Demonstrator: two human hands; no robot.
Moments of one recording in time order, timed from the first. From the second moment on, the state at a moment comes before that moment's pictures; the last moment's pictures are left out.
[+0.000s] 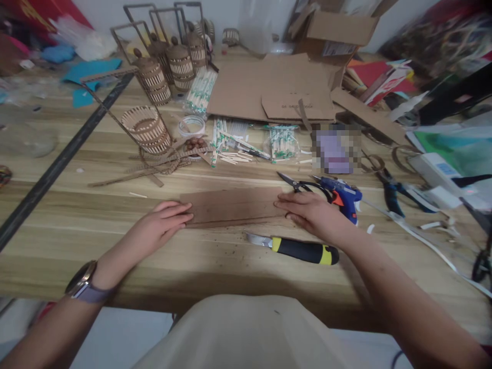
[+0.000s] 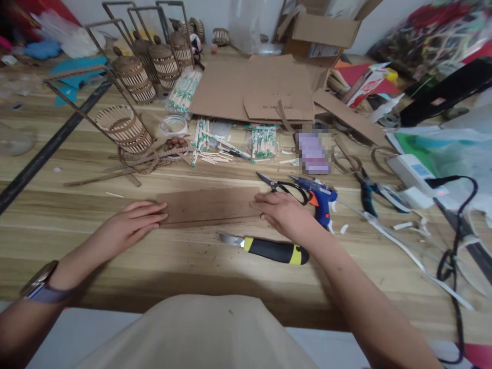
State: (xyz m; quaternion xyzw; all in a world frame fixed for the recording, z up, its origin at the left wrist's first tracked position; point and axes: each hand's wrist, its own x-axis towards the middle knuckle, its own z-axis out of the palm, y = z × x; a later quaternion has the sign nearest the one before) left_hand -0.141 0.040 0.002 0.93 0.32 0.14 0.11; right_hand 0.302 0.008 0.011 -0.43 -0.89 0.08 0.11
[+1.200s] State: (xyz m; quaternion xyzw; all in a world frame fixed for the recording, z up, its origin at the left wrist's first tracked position) left_hand -0.142 0.045 0.004 0.93 0.31 0.15 0.13; right_hand 0.300 -0.001 0.004 -0.46 -0.87 0.09 0.16
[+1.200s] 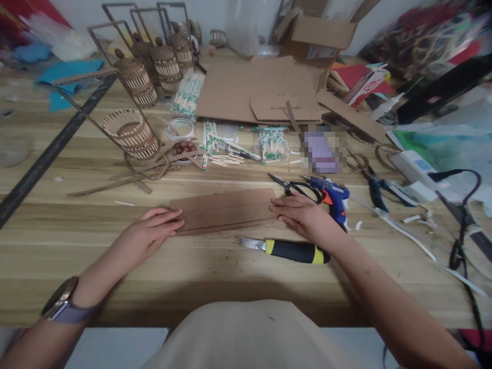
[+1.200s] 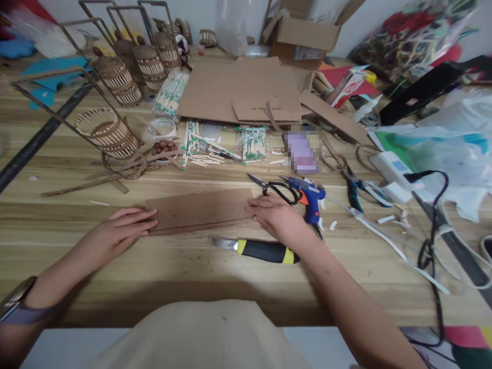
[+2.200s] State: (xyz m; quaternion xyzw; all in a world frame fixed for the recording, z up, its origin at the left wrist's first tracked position) left_hand -0.143 0.043 0.002 0.92 0.33 0.13 0.15; right_hand 0.298 -0.007 0.005 -0.47 -0.86 0.07 0.17
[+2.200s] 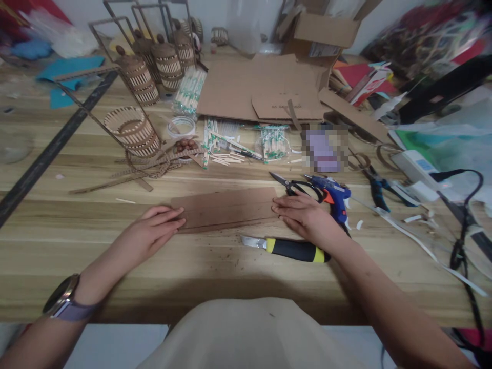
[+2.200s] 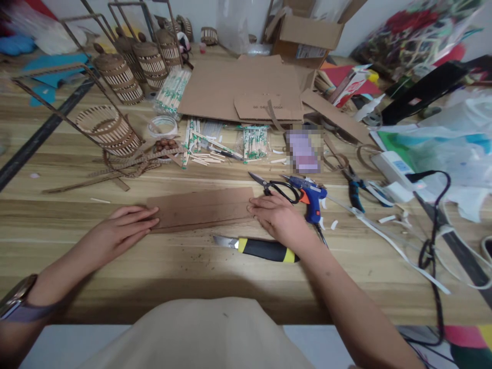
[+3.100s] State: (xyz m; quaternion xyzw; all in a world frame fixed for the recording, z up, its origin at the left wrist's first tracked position) left_hand -0.144 0.043 0.000 0.93 0.33 0.14 0.14; right_hand 0.308 0.005 0.001 -0.43 -0.87 0.14 0.18
